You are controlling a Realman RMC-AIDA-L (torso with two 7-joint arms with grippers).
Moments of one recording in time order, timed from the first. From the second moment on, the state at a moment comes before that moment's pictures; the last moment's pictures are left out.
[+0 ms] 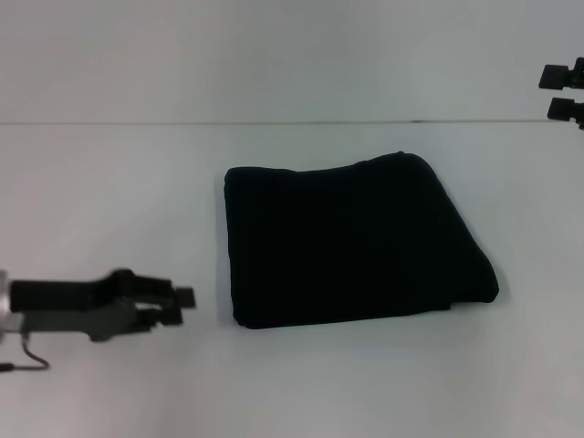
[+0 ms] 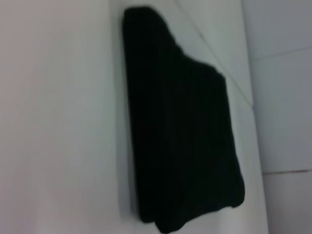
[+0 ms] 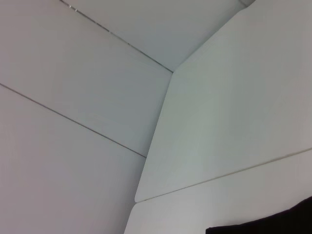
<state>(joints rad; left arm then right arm) -0.58 -2.01 0.39 0.63 2.39 1.69 -2.46 0.66 1.82 -0.52 -0.68 -1.99 -1.58 2.47</state>
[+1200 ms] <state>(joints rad) -0.65 -2.09 0.49 0.42 2.36 1.31 -2.45 0.68 1.81 -0.52 -0.67 -1.98 -1.57 2.47</state>
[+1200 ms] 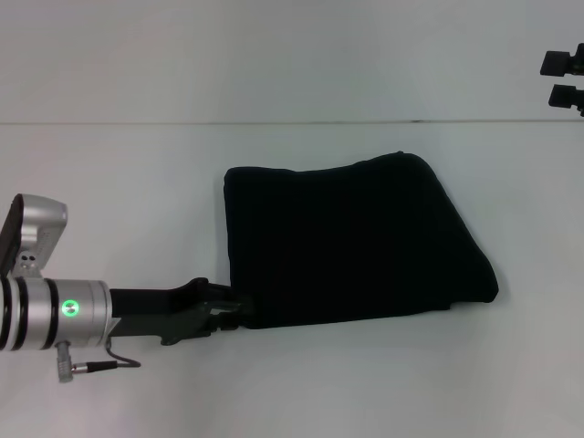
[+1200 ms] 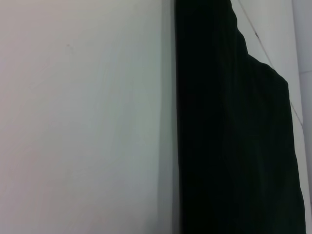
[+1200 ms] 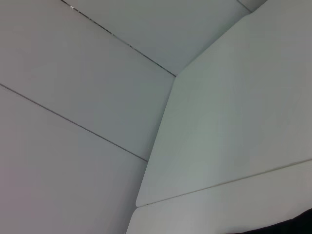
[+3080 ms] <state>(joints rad) -0.59 -2.03 0.47 0.57 2.42 1.50 -2.48 0.67 1.80 -0.50 -0.67 -1.98 -1.59 2.47</state>
